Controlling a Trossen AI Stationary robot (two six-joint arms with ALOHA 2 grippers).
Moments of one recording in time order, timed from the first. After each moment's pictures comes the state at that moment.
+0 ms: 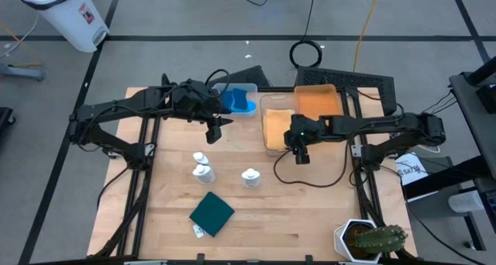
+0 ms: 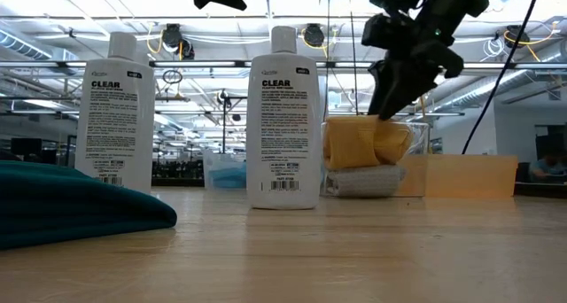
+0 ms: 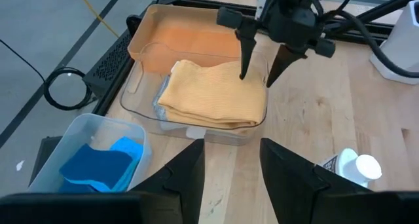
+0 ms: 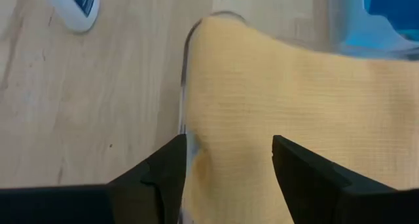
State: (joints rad) left arm 0.17 1.34 1.46 -0.75 -0.04 -0.04; right arm -0.12 1.29 0.89 -0.52 0.05 -0.27
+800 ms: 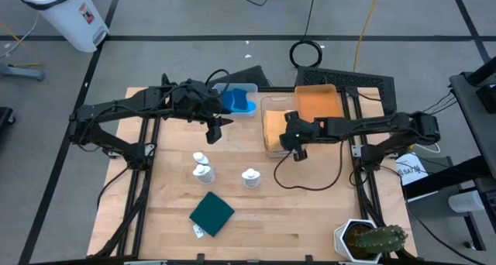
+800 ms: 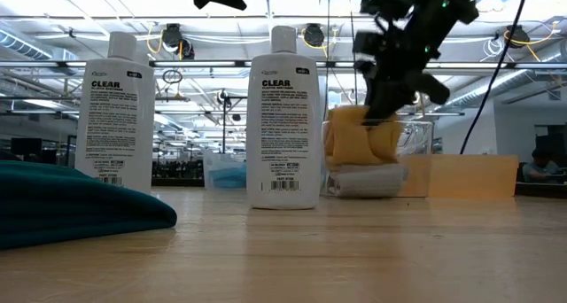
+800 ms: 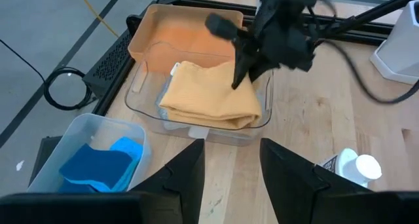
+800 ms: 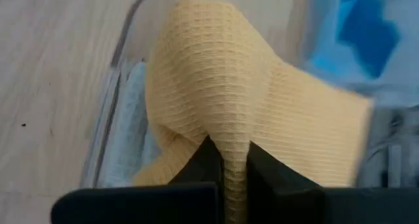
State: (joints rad) left arm 0.17 1.34 1.46 -0.75 -0.04 -0.04; right arm -0.12 1.37 0.89 -0.43 0.21 -0.54
